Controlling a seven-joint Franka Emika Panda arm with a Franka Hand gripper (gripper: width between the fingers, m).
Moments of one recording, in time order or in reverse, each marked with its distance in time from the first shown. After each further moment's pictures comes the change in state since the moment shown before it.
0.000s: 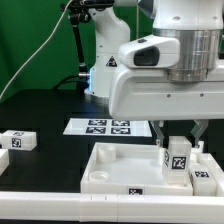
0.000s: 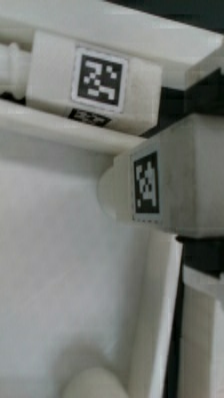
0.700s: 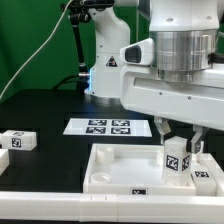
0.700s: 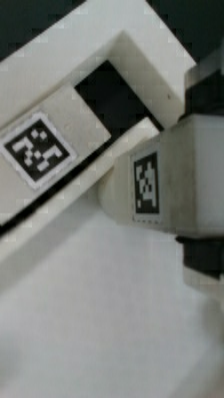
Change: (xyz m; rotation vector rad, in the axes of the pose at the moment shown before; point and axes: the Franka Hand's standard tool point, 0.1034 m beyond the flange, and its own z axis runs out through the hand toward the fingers) arm -0.001 -0.005 0.001 0.051 -0.020 0.854
